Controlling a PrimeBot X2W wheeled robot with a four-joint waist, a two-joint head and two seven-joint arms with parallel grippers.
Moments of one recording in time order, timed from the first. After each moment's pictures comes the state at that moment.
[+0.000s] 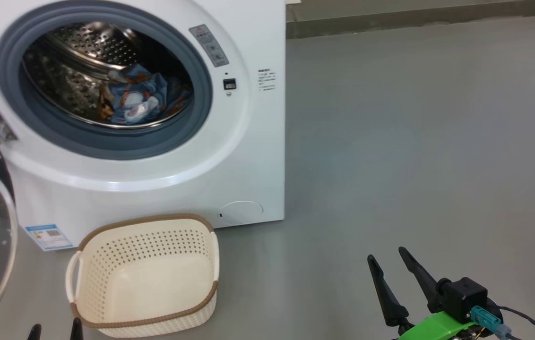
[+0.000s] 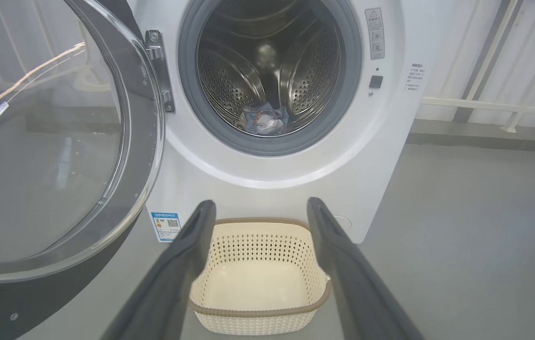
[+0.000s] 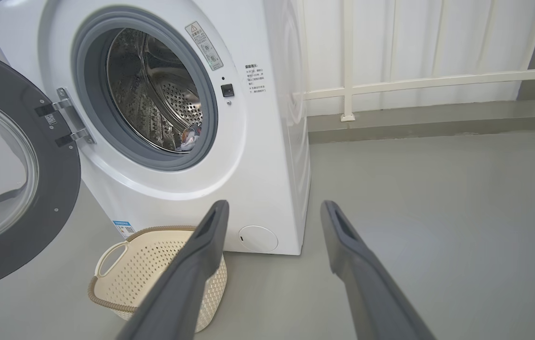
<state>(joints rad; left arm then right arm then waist) 0.26 0.04 0.18 0.00 -0.19 -0.06 -0.26 -0.06 -0.05 0.13 0.27 0.22 0.12 -0.26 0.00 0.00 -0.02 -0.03</state>
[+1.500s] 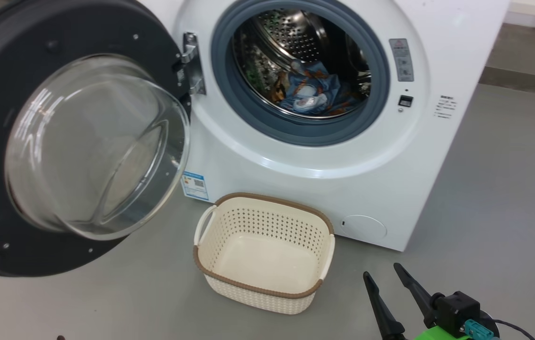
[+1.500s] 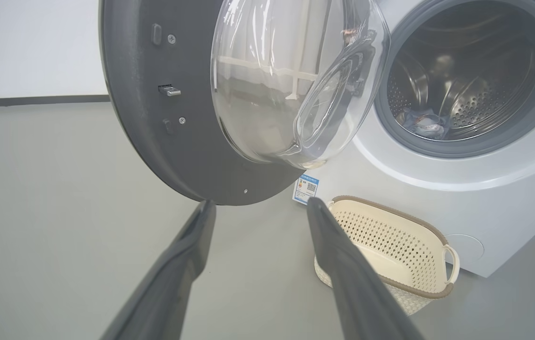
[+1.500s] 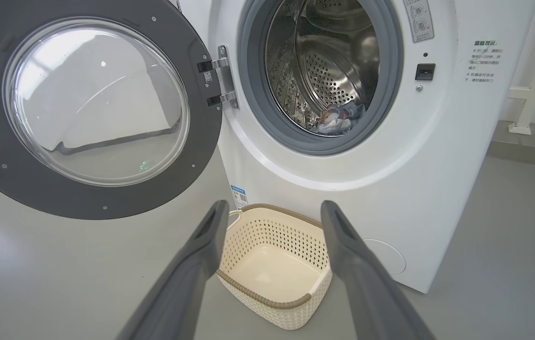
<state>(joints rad) 0.27 0.04 0.23 0.07 -0.23 -0.06 -0.26 -0.02 -0.05 0.15 0.27 0.21 0.12 -0.26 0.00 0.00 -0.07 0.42</state>
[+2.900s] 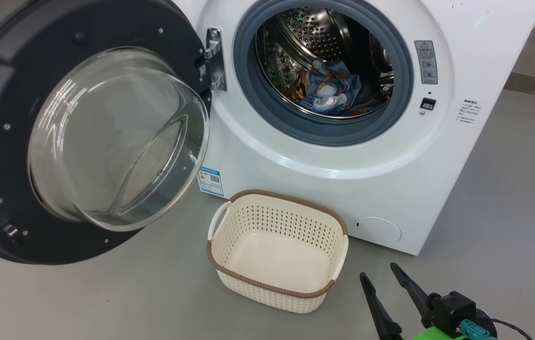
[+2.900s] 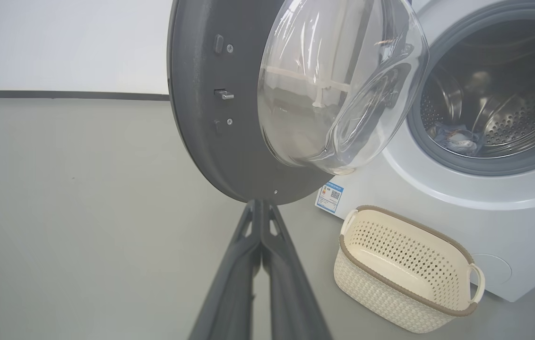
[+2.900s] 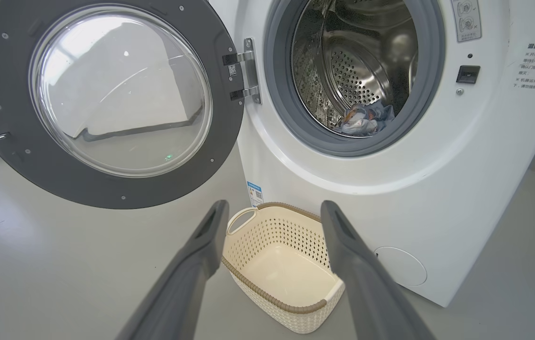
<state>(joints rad) 0.29 0.04 0.24 0.04 -0.26 -0.05 -0.26 -0.02 -0.05 0.16 0.27 0.18 0.12 -0.26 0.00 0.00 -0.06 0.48</state>
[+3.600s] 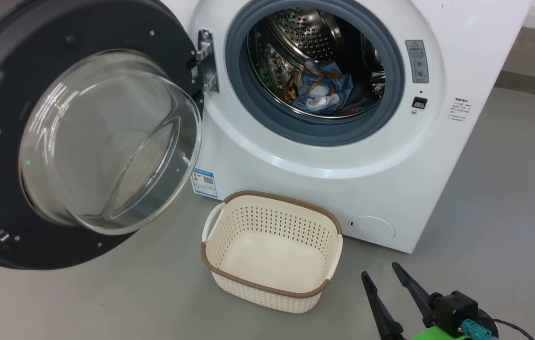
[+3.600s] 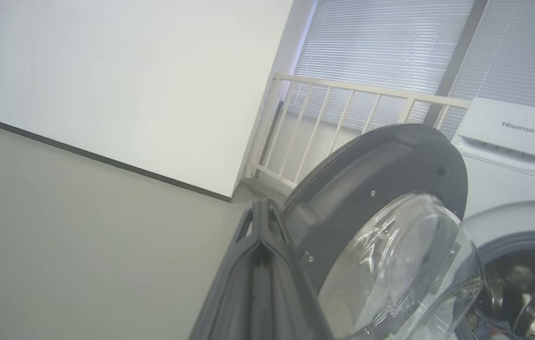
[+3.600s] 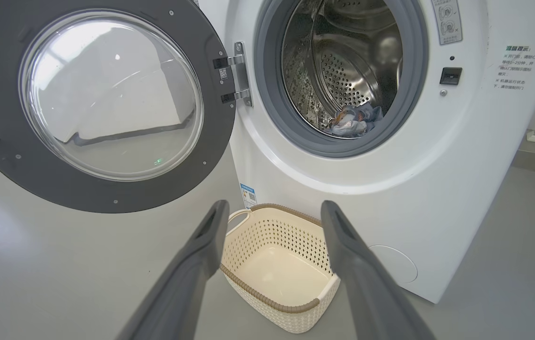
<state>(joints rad) 0.05 0.11 0.51 0.00 -0.48 -0.12 -0.26 -0.02 -0.05 0.15 0.27 0.19 0.12 -0.26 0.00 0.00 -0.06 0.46</state>
